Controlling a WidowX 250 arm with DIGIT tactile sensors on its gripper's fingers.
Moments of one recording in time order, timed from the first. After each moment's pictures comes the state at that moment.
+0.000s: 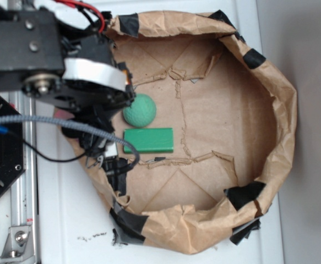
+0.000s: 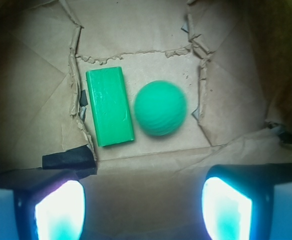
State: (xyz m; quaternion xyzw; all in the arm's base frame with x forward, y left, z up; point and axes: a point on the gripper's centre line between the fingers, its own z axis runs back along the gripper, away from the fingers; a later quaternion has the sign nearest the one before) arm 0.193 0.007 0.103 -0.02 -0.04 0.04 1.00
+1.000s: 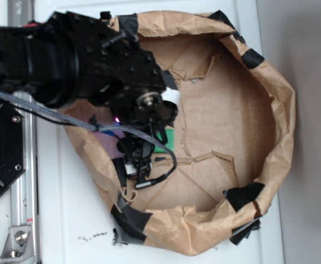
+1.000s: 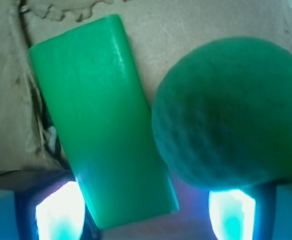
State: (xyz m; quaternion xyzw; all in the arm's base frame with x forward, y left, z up) arm 0.219 -0.025 0.013 -0.09 0.06 0.05 0.99
